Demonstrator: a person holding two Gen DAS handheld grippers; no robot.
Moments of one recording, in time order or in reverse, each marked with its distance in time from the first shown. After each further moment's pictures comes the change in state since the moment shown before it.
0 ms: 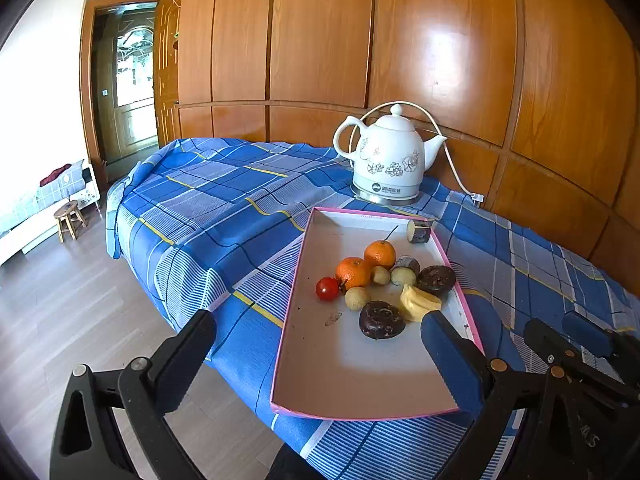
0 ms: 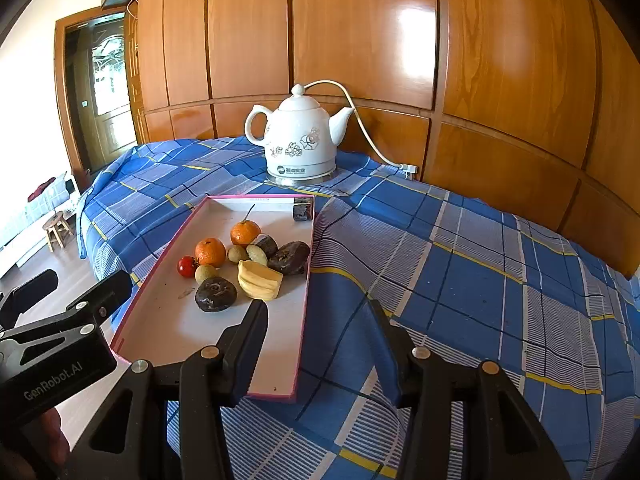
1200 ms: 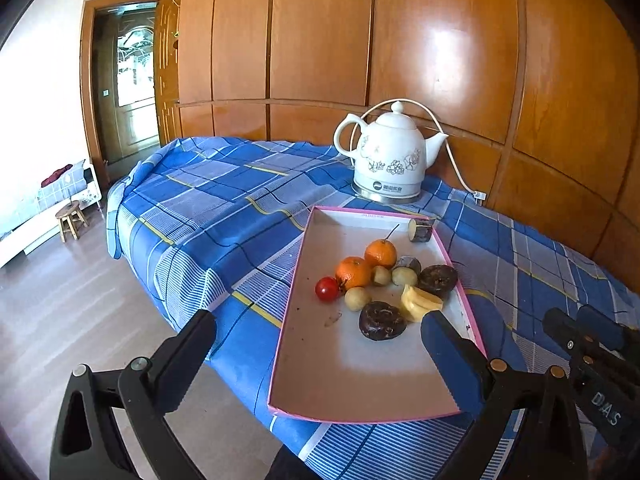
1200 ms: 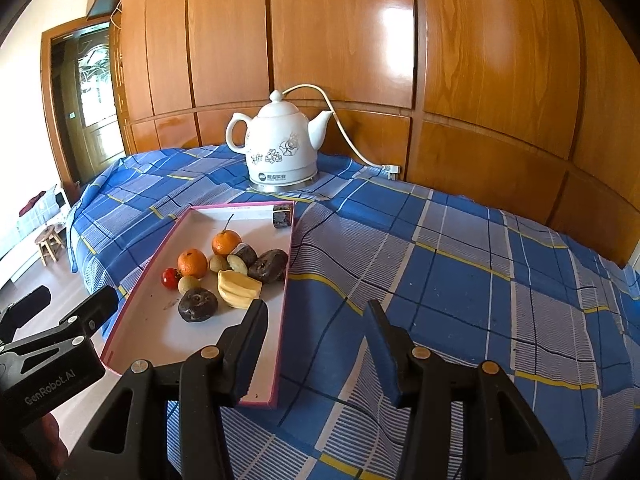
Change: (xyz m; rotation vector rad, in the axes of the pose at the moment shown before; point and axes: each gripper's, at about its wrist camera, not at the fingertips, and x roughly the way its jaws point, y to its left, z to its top) left arm 0.003 -0.002 0.002 0.001 0.003 0.006; right arm -0.002 -0.016 0.003 0.043 -0.011 -0.028
